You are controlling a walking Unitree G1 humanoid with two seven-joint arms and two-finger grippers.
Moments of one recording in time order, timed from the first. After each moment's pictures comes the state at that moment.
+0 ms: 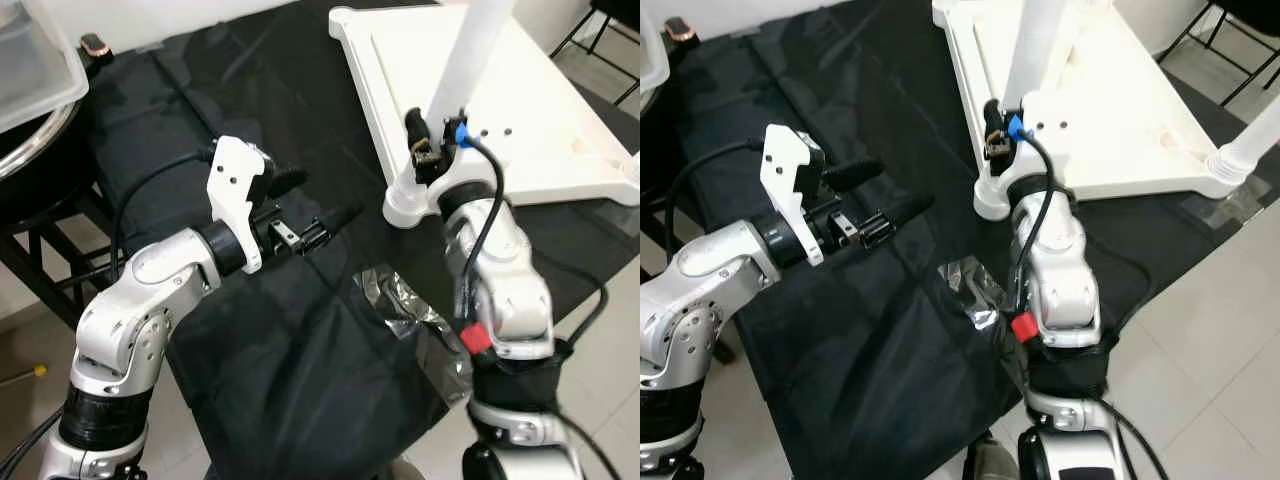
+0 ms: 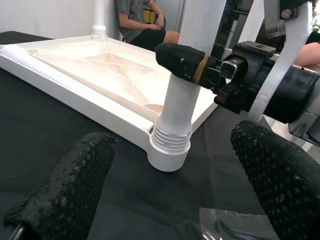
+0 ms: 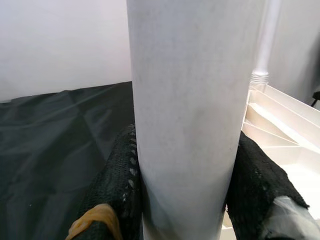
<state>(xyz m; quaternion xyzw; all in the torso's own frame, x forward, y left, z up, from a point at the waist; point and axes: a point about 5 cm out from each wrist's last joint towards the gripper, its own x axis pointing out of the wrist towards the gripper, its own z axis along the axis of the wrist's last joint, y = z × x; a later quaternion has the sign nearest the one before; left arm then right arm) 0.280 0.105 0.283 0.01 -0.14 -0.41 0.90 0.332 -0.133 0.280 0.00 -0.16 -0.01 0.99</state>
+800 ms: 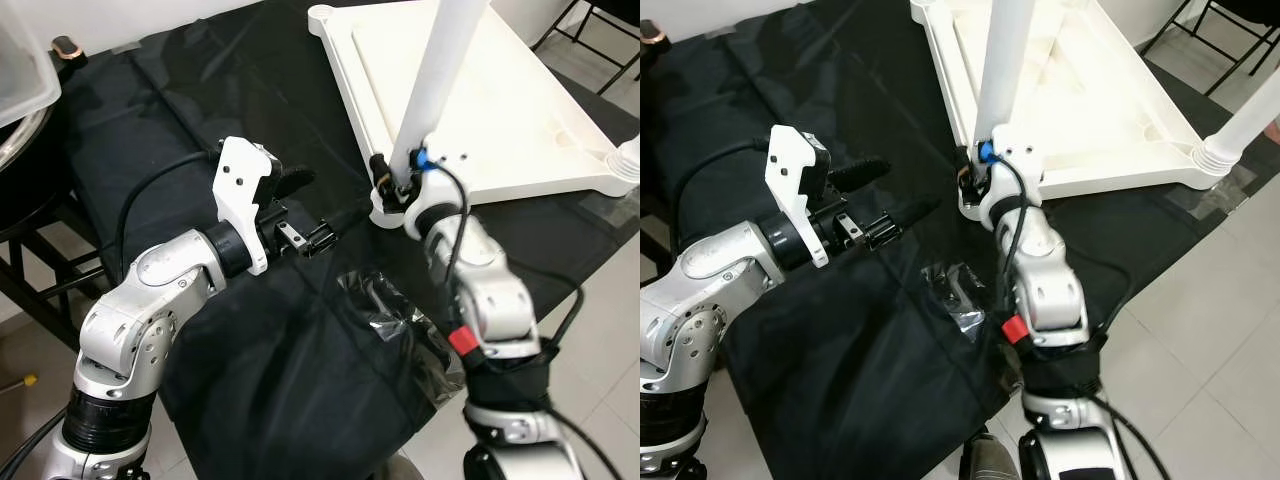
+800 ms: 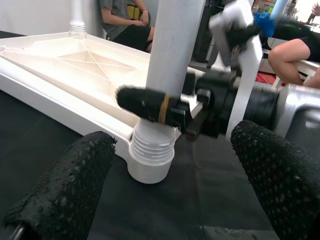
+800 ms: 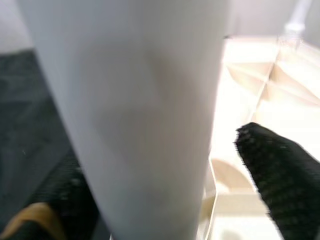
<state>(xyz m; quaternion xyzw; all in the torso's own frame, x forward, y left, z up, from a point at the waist) 0.277 0.100 0.284 0.01 -0.14 -0.42 0.90 0.342 -0.130 0.280 -0.02 -0.12 0.08 0.99</state>
